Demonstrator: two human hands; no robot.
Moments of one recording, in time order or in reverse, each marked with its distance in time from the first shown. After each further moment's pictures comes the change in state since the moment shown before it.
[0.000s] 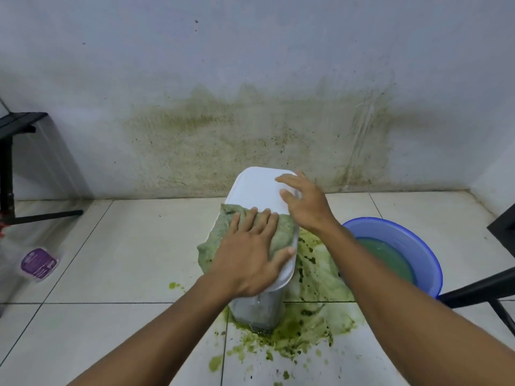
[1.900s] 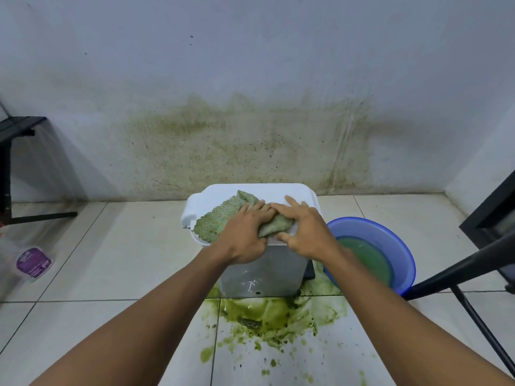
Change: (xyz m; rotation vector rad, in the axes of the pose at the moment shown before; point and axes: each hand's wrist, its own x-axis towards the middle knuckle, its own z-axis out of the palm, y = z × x) left_hand 0.030 -0.001 0.000 -0.340 0.123 0.192; right_hand -0.071 0.011 -0.027 -0.205 -0.176 -0.125
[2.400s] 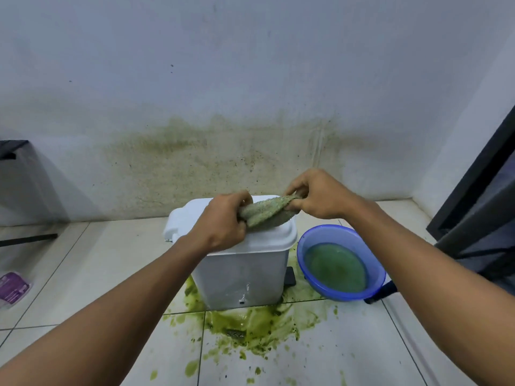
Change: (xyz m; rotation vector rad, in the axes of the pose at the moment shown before) left_hand 0.005 0.051 -0.055 0.081 0.240 -0.077; right_hand -0.003 -0.045 -0.140 -0.063 -0.055 0.034
